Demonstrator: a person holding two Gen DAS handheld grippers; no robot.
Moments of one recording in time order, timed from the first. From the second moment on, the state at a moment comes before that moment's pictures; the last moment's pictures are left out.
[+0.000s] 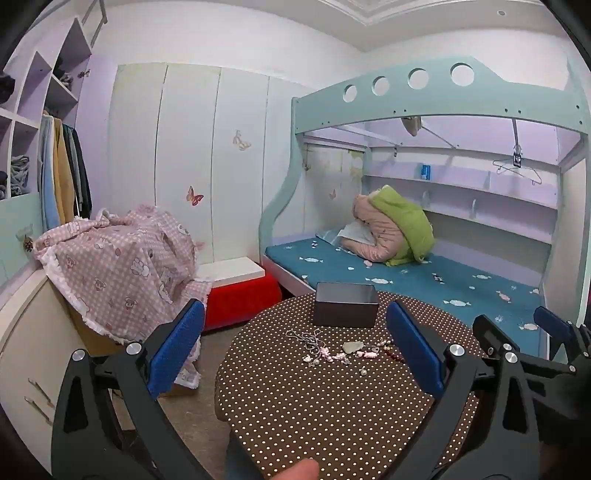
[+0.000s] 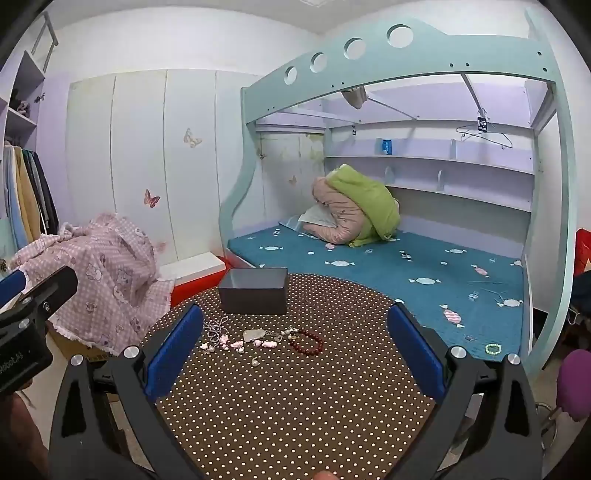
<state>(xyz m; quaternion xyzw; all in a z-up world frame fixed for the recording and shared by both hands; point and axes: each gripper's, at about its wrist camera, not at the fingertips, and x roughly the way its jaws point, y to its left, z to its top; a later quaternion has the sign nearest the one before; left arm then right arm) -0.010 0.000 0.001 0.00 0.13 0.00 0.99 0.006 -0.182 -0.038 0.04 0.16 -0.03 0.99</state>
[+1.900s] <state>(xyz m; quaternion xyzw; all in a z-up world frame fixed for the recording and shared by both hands) -0.006 0.020 0.009 -0.02 0.11 0.01 0.99 0.003 -0.173 -0.022 0.02 0.15 -0.01 0.99</state>
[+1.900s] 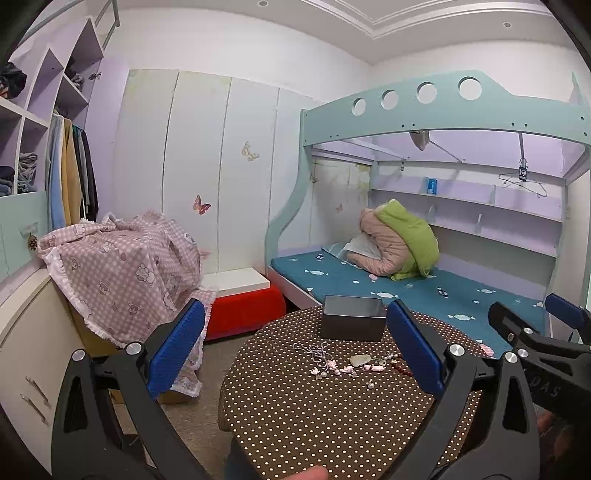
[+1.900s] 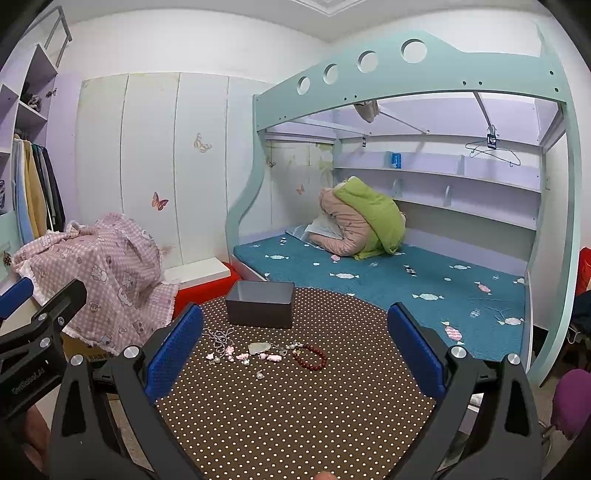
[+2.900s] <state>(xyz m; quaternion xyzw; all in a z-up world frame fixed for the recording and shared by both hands) 0.157 0.027 -0.116 0.02 0.28 0.04 0.96 0.128 -0.202 -0.110 0.02 0.29 -0.02 0.96</state>
